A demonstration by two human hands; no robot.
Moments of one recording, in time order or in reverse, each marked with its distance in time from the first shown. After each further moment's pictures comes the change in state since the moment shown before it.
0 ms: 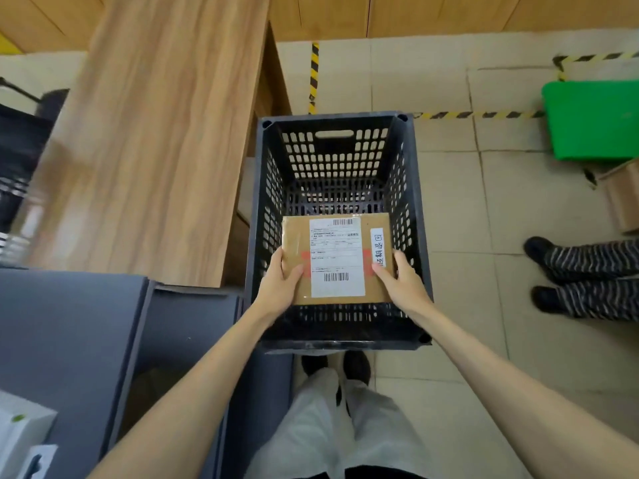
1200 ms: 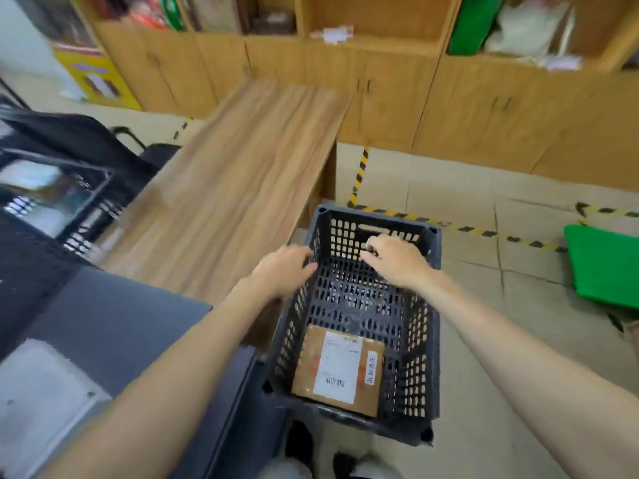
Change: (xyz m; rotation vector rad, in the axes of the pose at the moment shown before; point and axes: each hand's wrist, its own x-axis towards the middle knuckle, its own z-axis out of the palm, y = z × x) left_hand -0.028 0.153 -0.111 0.812 0.145 0.261; right_hand 0.032 -0.229 -0.013 -1.073 -0.084 -0.655
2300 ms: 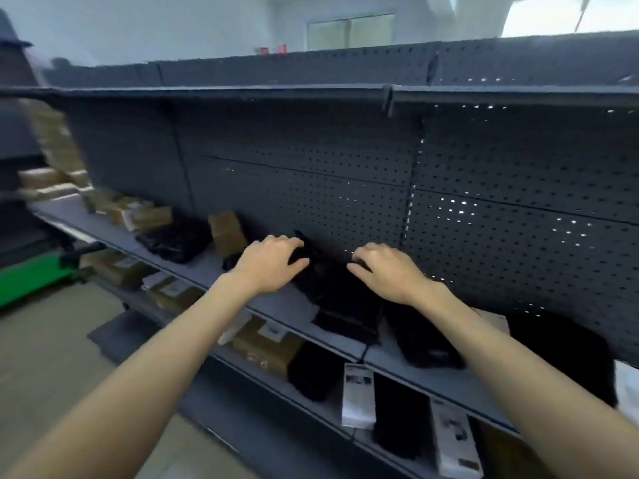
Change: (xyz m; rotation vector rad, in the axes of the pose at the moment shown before) left_hand -0.900 0.009 0.090 0.086 0.736 -1.595; right_hand -0.516 -0.616 0.109 -0.070 -0.071 -1.960
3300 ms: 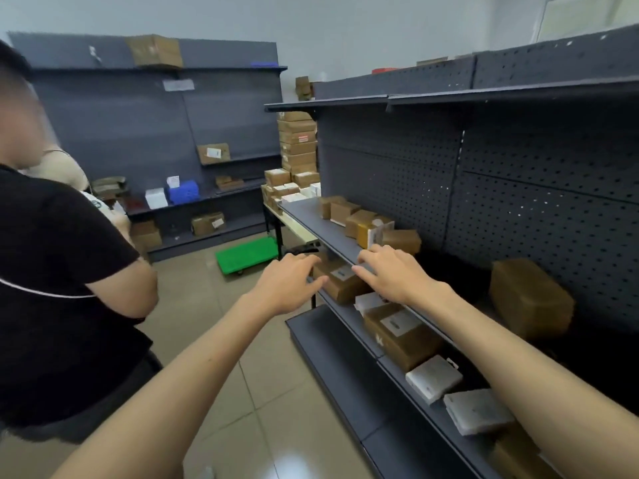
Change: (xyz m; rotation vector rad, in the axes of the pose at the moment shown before) left_hand -0.125 -0.578 -0.047 0.127 0.030 -0.527; right_hand 0.417 -0.505 0.181 0.135 -0.019 -0.512
